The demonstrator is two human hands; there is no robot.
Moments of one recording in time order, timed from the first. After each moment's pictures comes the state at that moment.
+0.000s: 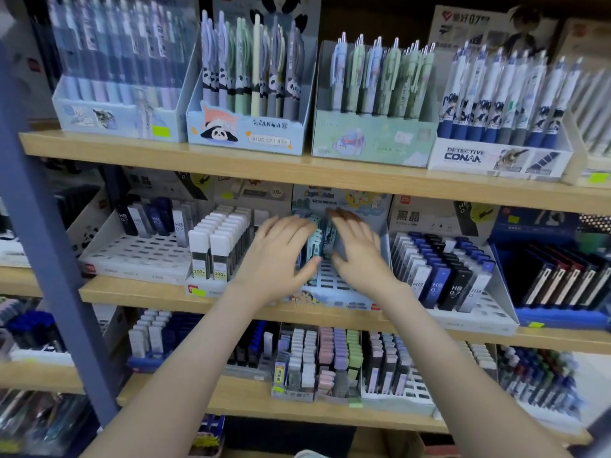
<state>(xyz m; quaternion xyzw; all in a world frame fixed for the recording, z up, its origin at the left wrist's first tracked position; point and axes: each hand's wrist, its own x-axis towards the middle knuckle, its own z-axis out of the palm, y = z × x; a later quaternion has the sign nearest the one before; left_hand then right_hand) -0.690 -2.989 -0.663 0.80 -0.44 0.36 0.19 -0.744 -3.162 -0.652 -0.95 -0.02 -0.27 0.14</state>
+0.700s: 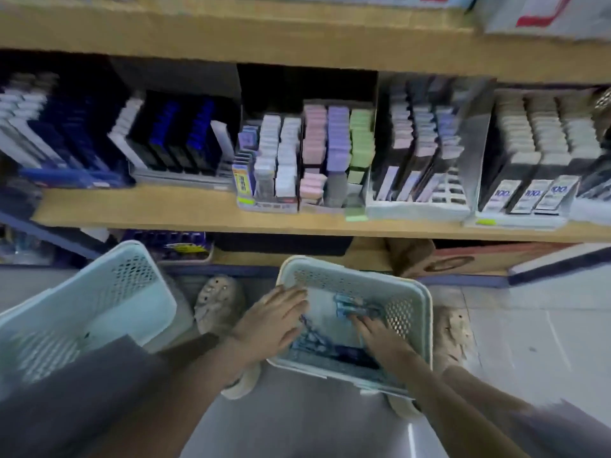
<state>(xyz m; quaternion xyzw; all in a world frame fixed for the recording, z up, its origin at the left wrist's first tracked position) -0.821 -2.967 -1.075 0.82 -0.56 -0.09 0.00 -0.960 -3.205 -1.135 -0.95 0.02 0.30 0.04</state>
